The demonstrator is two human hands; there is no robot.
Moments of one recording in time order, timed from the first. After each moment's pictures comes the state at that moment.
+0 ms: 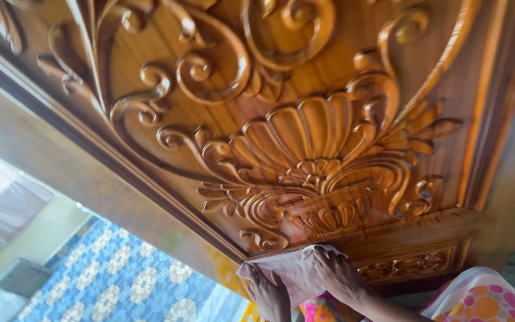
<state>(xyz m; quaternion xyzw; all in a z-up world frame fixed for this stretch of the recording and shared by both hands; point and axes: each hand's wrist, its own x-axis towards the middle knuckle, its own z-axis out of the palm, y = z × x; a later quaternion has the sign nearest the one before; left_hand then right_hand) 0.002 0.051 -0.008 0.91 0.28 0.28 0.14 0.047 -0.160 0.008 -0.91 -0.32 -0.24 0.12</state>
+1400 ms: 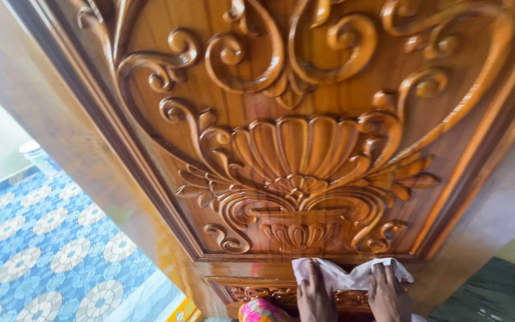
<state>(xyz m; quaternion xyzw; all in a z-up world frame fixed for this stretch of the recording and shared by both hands) 0.024 -0.192 0.026 0.96 0.05 0.10 0.27 0.085 -0.379 -0.048 -0.94 -0.03 -0.34 0.09</state>
